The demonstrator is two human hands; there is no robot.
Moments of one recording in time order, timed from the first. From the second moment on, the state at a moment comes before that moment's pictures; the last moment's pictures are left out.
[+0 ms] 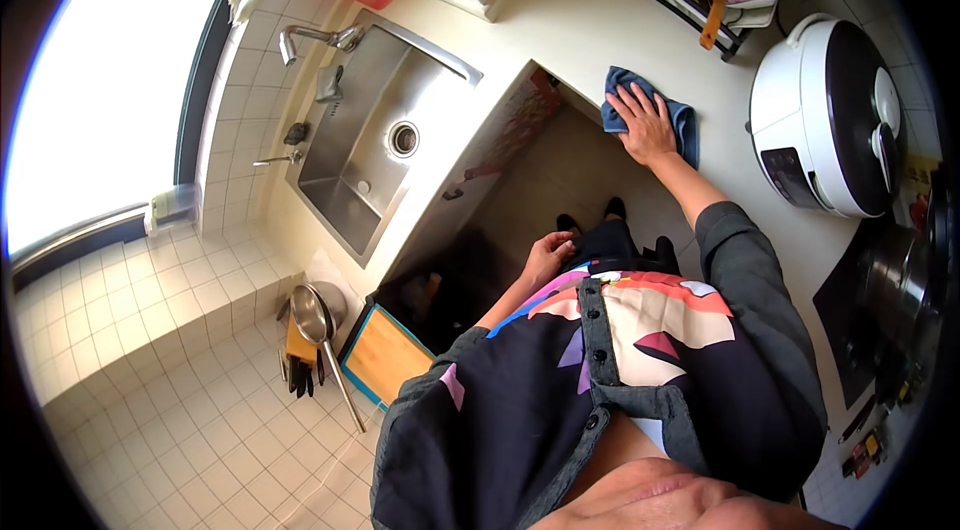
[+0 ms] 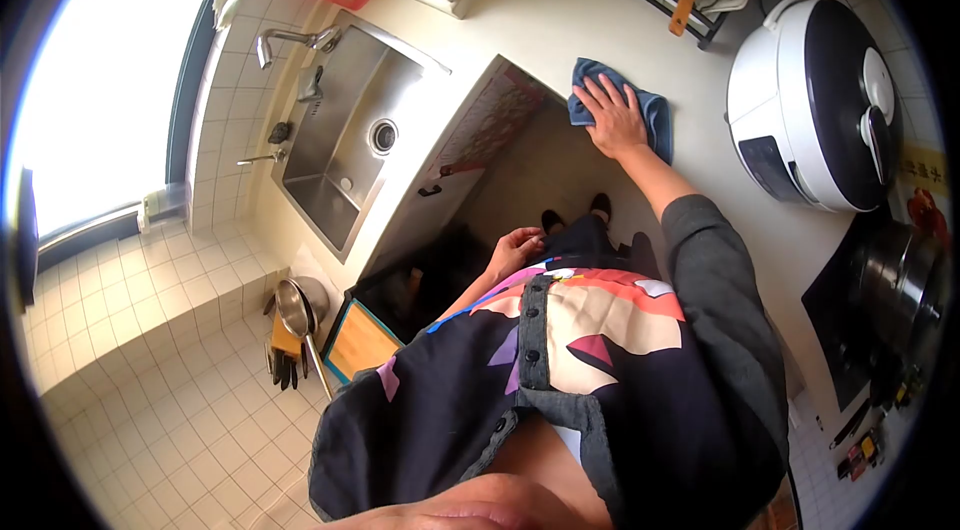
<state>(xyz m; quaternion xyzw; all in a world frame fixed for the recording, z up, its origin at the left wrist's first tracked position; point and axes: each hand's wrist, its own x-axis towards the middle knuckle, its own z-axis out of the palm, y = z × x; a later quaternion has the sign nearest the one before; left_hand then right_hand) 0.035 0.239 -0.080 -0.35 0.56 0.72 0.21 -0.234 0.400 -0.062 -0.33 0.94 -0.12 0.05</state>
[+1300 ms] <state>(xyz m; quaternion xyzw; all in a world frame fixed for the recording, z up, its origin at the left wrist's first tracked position) 0.209 0.421 -0.084 -0.49 0.62 0.61 0.11 -0.208 0.476 -0.083 -0.44 0.90 -0.09 0.01</state>
